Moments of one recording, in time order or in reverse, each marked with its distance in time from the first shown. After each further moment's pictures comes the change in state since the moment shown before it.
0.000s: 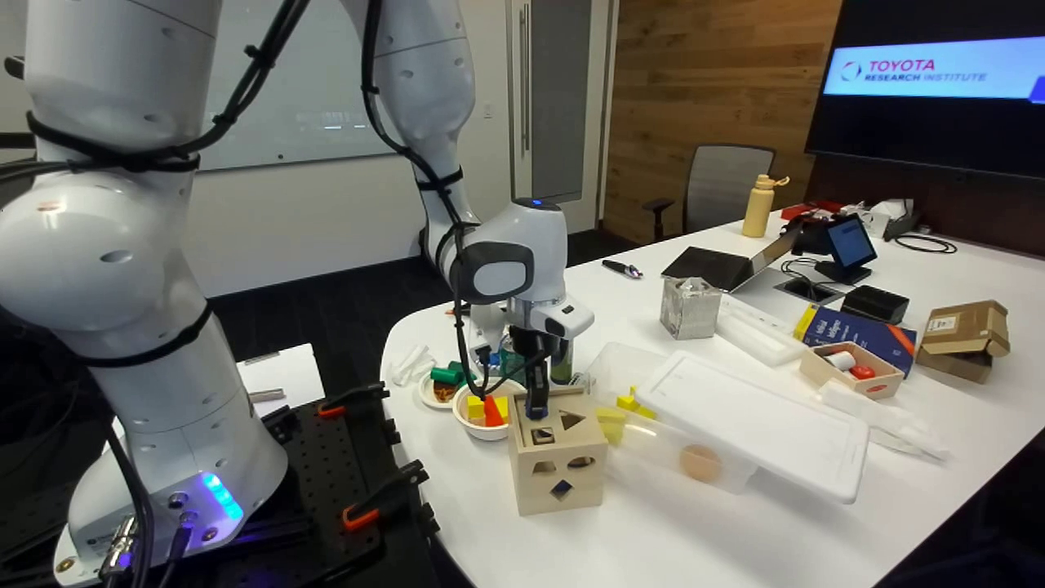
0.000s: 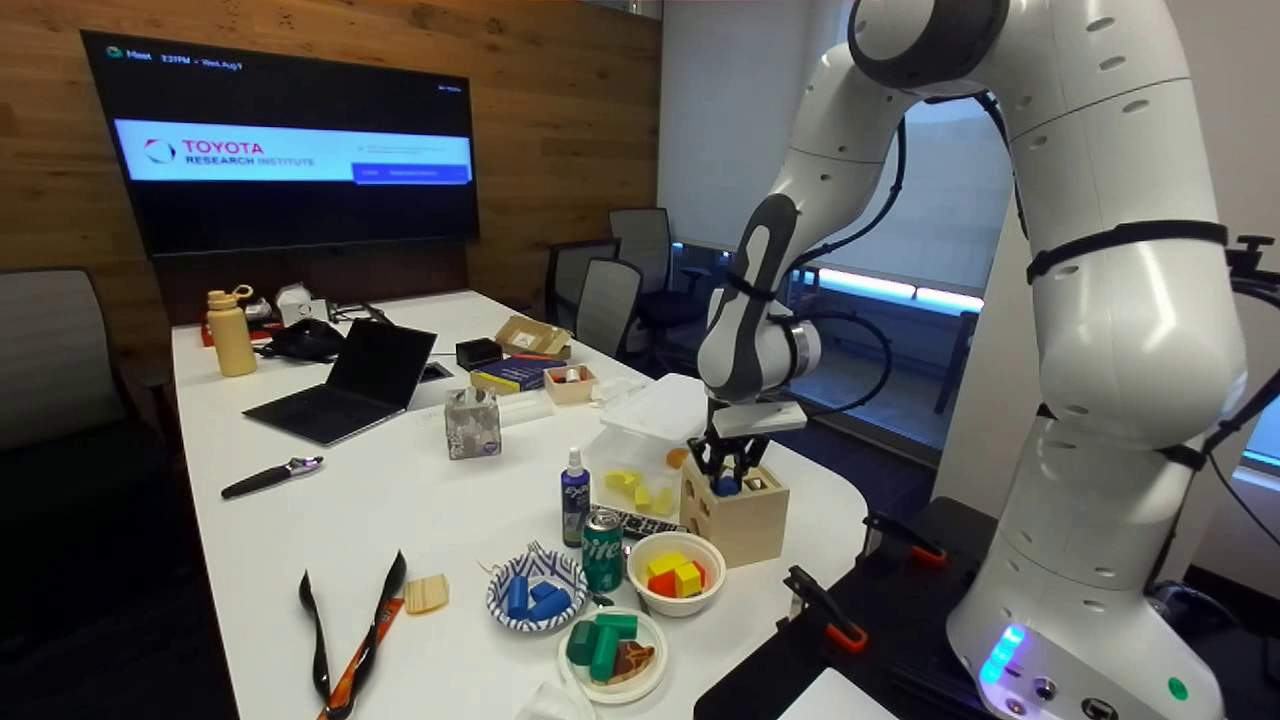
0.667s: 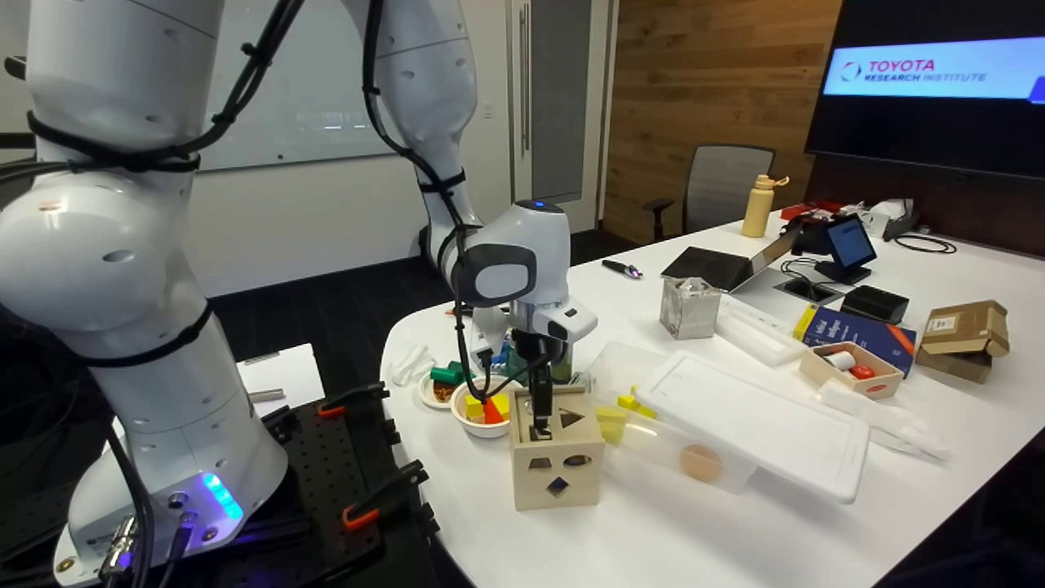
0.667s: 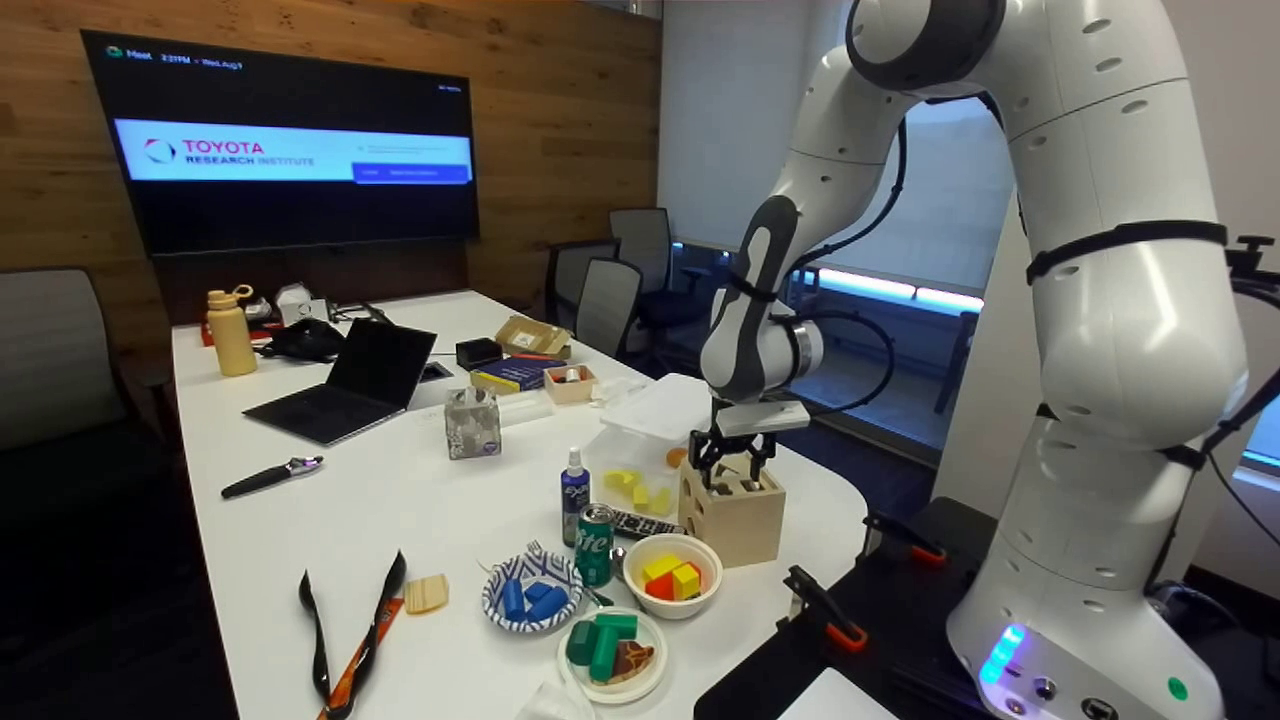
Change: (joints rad) arm 0.010 0.005 -0.027 0.002 -0.003 0.000 0.000
